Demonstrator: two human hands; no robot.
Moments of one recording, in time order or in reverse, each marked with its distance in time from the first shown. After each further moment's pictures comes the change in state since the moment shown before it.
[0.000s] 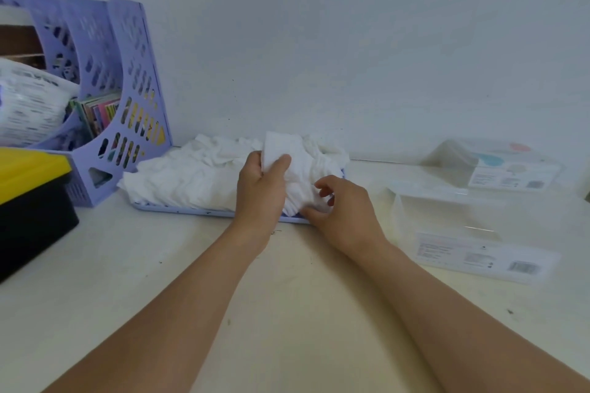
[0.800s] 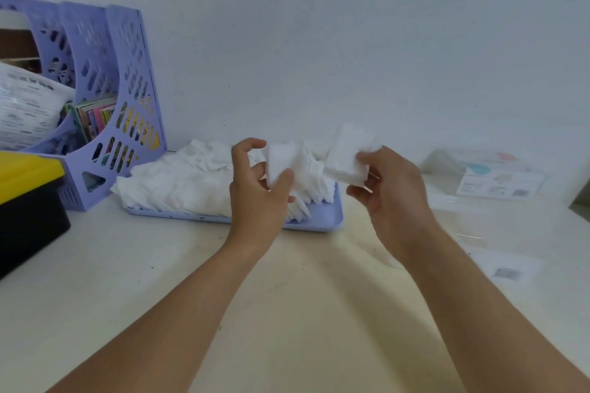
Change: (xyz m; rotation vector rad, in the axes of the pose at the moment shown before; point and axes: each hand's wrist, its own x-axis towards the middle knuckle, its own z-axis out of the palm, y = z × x) left_hand -0.013 0.001 0.001 0.024 -0.036 0.232; right_hand -0.004 -0.033 -0.077 1.100 0.149 0.250
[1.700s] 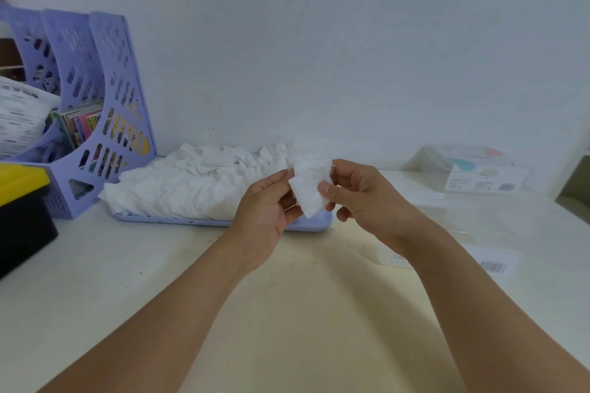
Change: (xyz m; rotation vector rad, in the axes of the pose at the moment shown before) left_hand -0.007 0.007 0.014 -0.449 -0.281 -0.466; right_hand 0.006 0.003 -0.025 -0.554 -0.455 -0.051
